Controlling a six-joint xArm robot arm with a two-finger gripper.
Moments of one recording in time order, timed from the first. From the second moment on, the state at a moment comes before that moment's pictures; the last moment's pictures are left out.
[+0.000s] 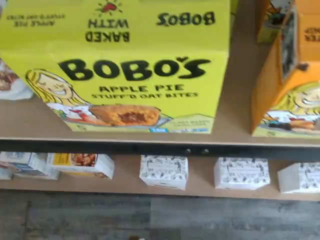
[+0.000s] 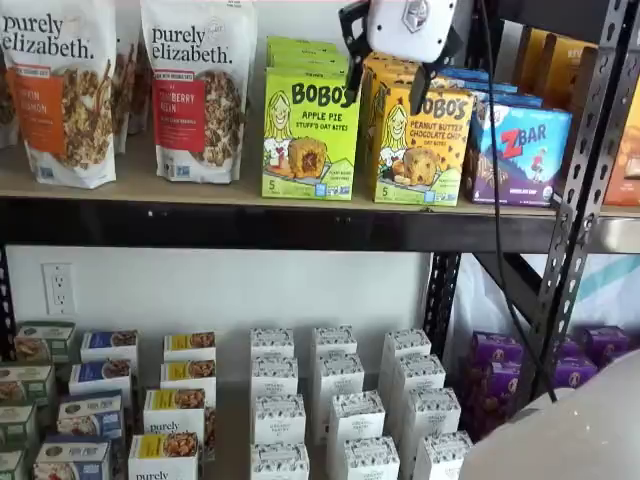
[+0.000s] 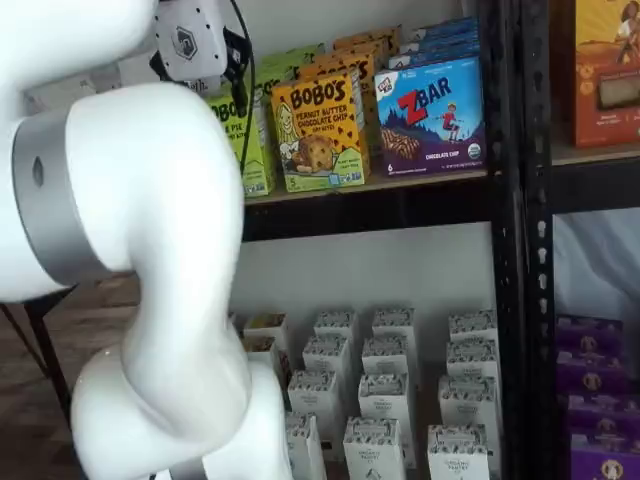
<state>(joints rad) 0.40 -0.63 -1.22 -0.04 1.54 0.40</state>
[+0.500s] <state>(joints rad) 0.42 -0.62 -1.20 -0.05 1.41 0.41</state>
